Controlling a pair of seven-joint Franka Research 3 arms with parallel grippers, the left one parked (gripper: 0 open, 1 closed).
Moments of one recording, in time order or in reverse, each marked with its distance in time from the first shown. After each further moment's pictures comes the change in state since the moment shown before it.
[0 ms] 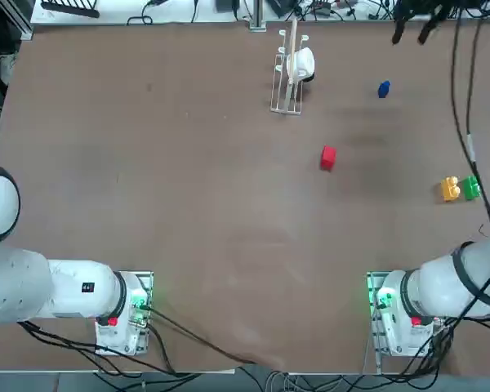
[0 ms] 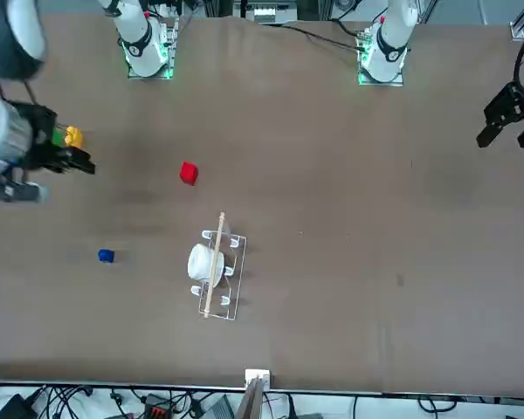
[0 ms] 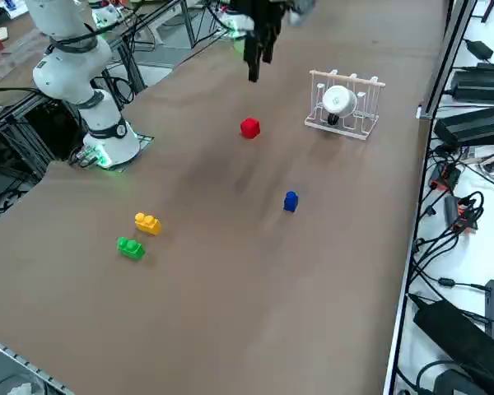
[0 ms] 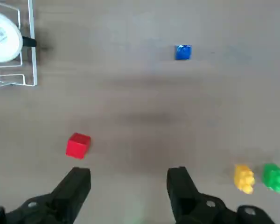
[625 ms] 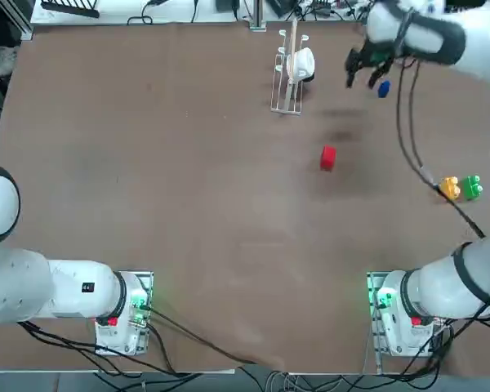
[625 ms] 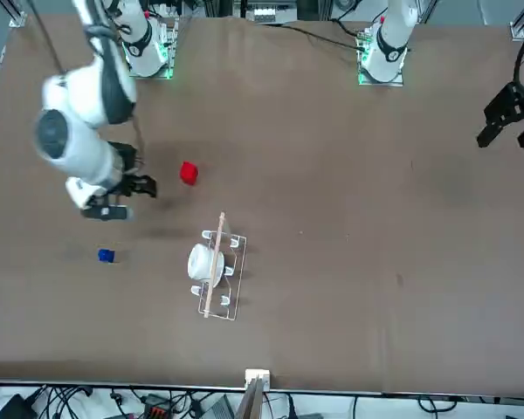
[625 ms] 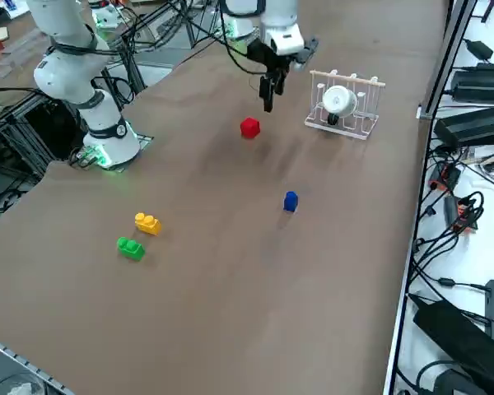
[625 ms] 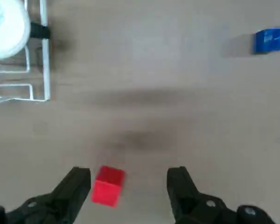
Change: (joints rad) arm 0.056 0.008 0.142 -0.417 0.000 0.527 0.250
